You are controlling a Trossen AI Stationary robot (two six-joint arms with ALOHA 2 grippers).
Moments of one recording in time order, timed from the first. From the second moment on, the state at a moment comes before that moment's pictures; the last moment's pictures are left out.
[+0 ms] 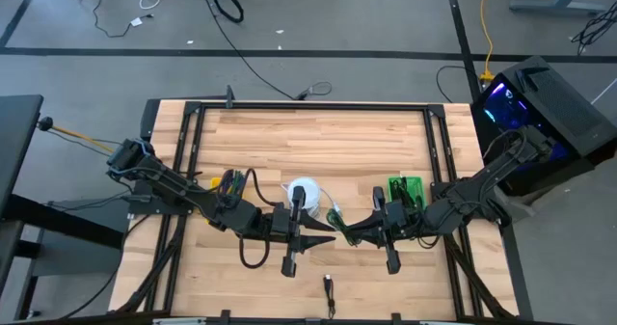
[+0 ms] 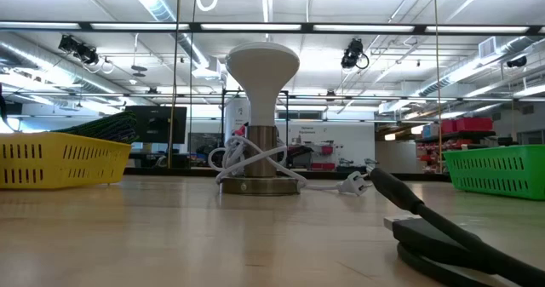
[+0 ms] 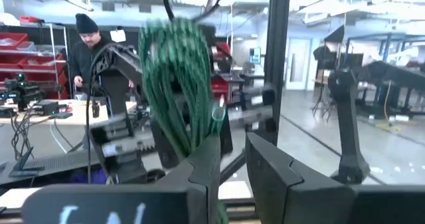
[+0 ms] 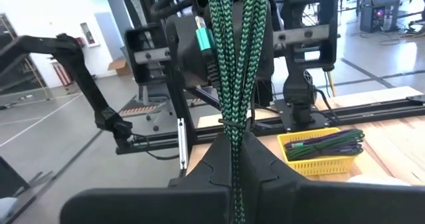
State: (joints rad) left arm -0.47 1.62 1.25 0.59 -0.38 0.01; right arm 0.63 1.25 1.01 0.17 0.50 0.26
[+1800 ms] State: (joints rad) left arm -0.54 1.53 1.25 0.32 -0.76 0.03; right arm 0.55 1.30 1.01 0.22 0.34 0.22
